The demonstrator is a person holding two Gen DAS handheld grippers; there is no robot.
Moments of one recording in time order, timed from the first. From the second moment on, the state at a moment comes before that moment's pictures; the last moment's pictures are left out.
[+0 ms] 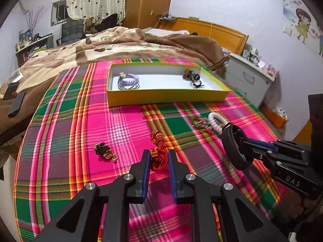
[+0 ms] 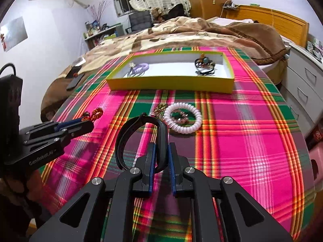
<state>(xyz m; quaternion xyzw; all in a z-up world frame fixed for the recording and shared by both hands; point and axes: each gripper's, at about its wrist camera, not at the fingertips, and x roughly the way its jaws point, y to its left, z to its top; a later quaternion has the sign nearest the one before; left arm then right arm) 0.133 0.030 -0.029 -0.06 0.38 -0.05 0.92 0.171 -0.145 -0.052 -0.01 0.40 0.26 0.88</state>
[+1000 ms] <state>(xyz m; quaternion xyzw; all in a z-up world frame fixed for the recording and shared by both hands) 0.233 0.034 0.021 -0.03 0.33 -0.07 0.94 0.273 -0.153 -0.009 -0.02 0.36 0.20 0.91</state>
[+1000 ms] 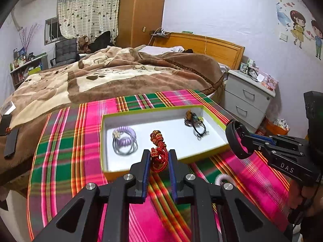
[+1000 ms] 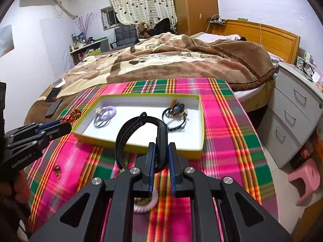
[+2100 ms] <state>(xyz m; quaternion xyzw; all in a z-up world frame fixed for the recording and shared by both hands) 0.385 0.043 -0.044 0.00 0.43 -0.03 0.90 0.379 -0.134 -0.062 -0.06 0.43 0.17 0.89</state>
